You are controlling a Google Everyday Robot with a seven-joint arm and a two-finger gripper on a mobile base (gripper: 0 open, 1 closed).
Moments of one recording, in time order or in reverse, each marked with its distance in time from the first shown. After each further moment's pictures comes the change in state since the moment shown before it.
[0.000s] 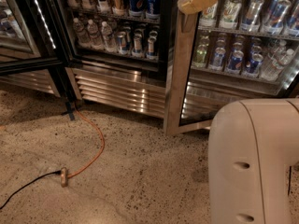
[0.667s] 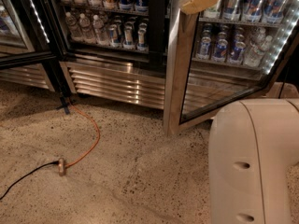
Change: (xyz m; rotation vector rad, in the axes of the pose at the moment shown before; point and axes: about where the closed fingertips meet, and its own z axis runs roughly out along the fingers) arm 0.000 0.000 0.000 0.000 0.000 0.000
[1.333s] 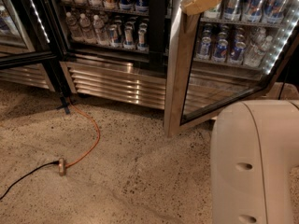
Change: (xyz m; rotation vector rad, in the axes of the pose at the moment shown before) arm 0.006 0.002 -0.006 0.001 0.000 0.000
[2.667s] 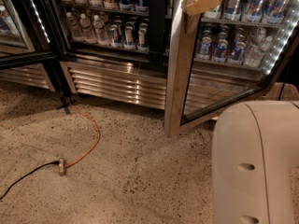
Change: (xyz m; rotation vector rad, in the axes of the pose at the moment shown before) arm 0.004 0.000 -0.003 0.004 0.000 0.000
